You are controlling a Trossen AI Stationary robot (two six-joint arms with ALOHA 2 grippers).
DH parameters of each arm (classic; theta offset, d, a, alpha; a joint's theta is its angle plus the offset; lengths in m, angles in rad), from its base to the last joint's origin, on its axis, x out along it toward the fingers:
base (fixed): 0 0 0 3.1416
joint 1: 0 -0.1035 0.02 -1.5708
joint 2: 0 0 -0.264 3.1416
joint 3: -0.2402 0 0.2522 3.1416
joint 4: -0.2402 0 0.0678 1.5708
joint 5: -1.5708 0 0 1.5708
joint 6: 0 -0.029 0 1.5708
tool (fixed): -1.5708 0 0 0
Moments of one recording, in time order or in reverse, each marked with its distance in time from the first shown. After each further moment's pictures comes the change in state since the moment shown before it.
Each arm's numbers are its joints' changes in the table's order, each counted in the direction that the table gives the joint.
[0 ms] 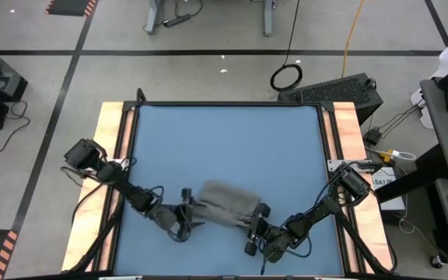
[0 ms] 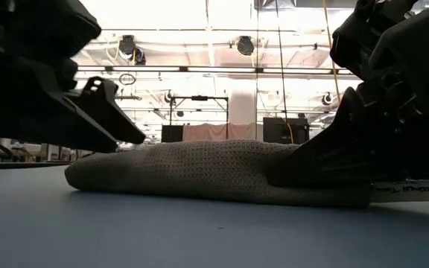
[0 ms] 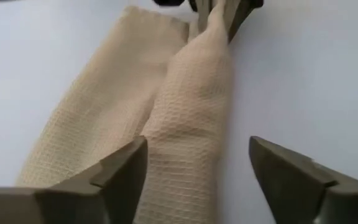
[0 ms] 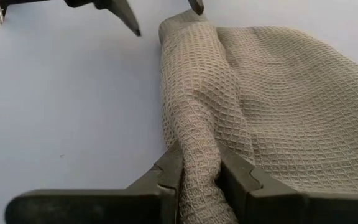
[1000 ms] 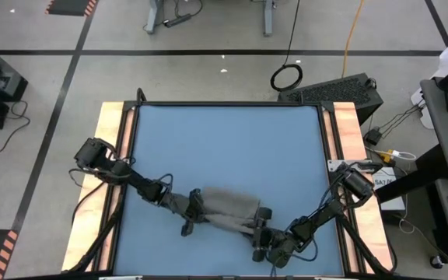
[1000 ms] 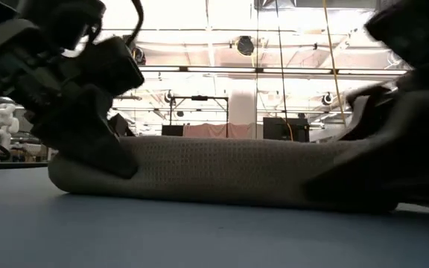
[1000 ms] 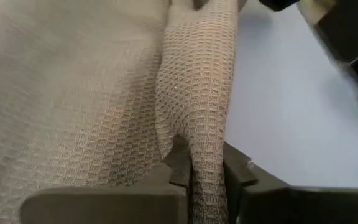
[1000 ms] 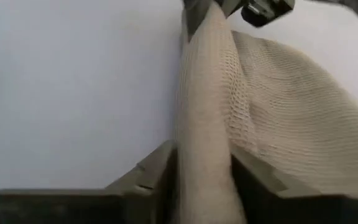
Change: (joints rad) left arm -0.174 -0.072 -0.005 0.067 0.465 0.267; right arm -0.047 0.036 0.002 -0.002 -0.007 0.272
